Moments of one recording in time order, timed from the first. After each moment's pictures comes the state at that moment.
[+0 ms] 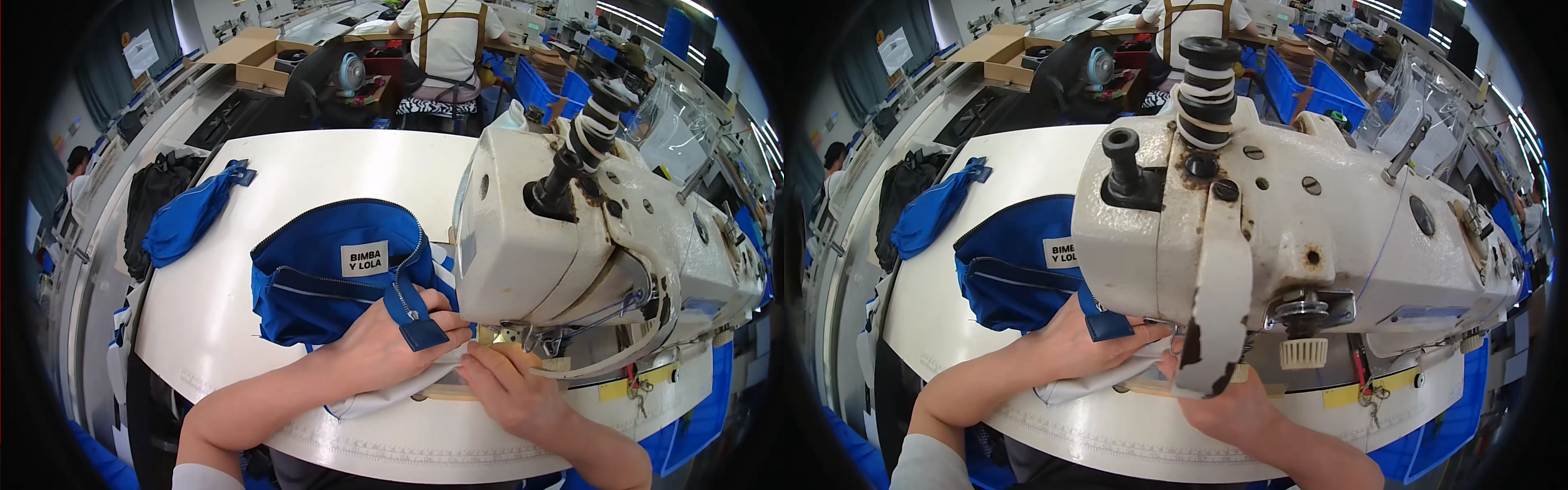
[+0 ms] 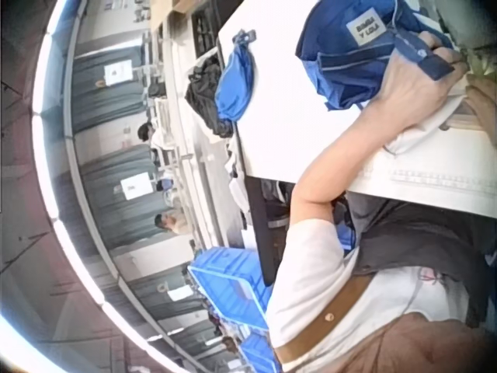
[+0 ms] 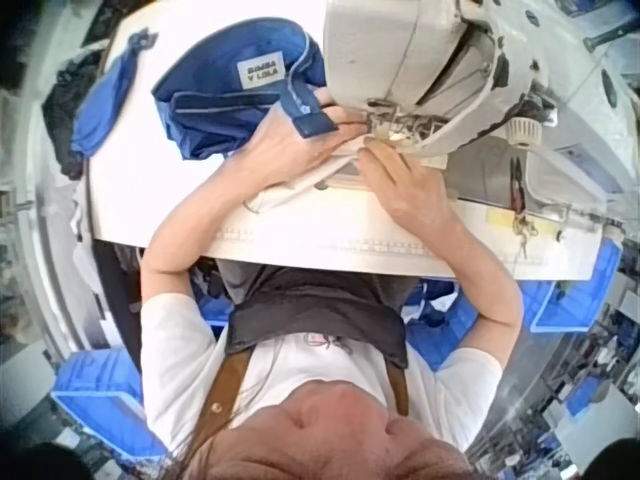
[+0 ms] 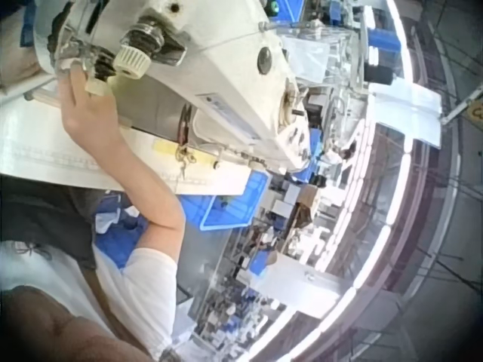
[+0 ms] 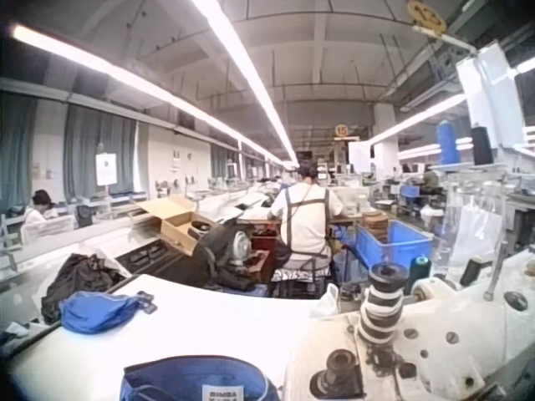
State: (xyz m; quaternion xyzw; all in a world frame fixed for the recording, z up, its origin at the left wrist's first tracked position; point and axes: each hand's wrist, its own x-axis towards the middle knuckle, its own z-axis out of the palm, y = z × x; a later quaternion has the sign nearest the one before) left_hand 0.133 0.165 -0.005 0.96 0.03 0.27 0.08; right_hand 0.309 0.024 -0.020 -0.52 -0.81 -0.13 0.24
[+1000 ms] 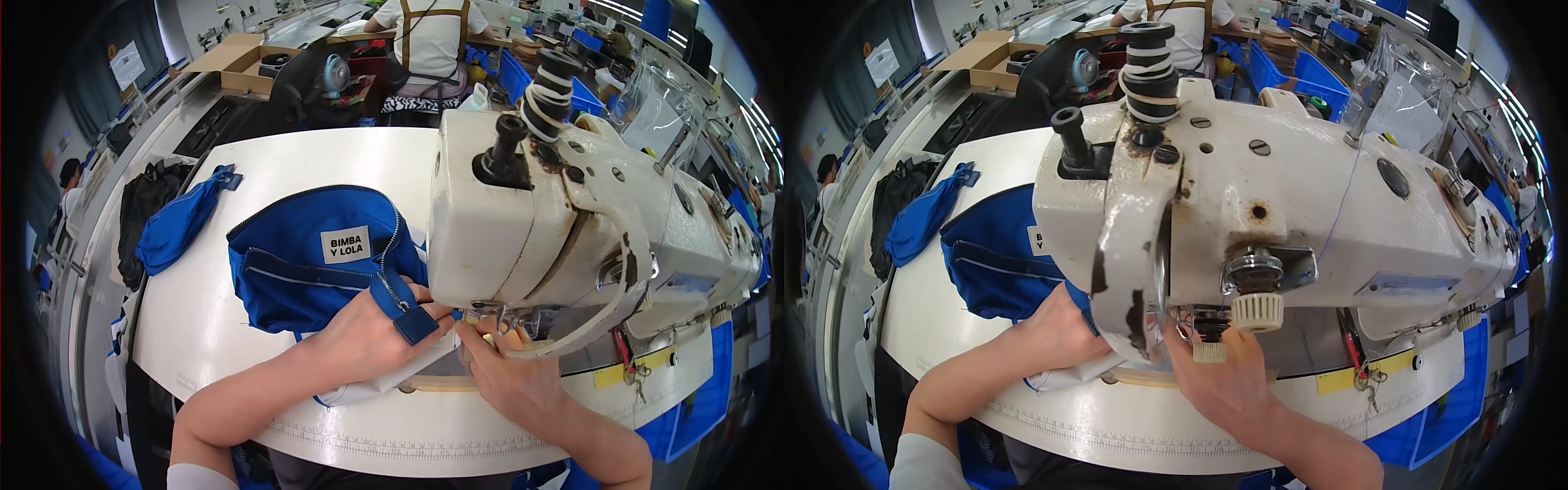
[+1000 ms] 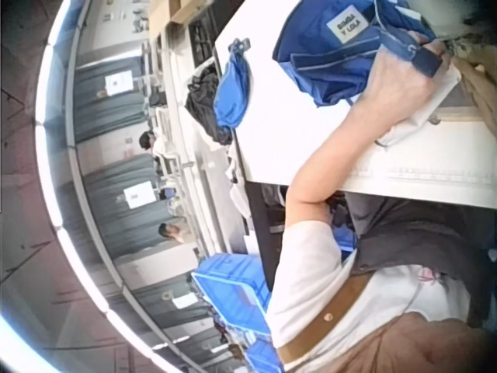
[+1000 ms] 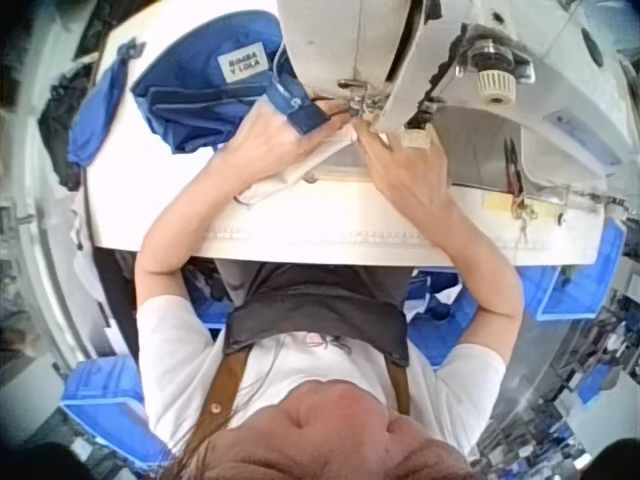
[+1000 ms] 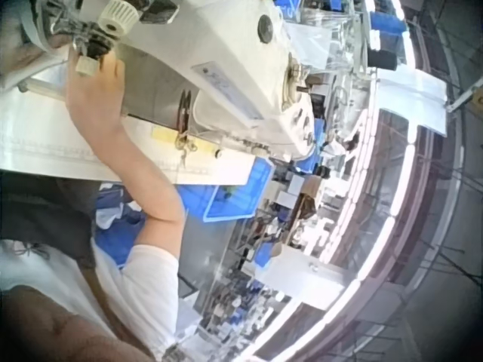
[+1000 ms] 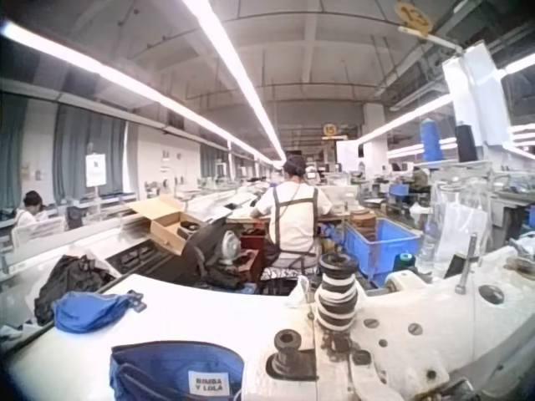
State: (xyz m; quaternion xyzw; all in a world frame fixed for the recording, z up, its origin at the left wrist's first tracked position) left_hand 0.135 0.164 0.000 0.96 0.02 0.29 0.04; right_hand 0.313 0.018 -0.022 -0.60 -0.76 -0.17 0.17
